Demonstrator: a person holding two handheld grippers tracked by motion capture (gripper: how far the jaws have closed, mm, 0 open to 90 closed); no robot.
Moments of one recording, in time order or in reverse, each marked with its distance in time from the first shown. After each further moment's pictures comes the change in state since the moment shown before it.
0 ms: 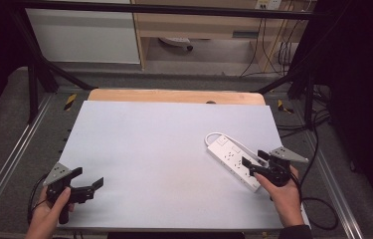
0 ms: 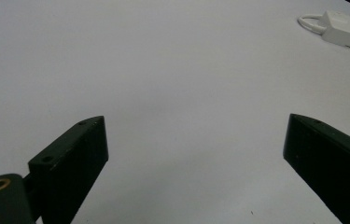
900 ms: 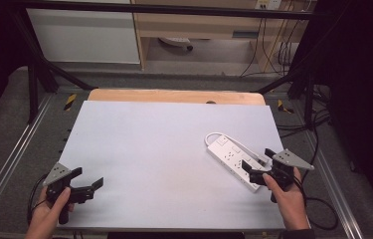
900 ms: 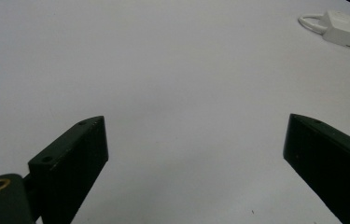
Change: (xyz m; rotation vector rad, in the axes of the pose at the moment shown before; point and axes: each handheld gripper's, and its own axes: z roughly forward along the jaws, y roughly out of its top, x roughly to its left) left arm 0.001 0.000 0.000 0.001 0.002 -0.004; right arm 0.012 0.004 -0.020 -0.116 0.001 -0.059
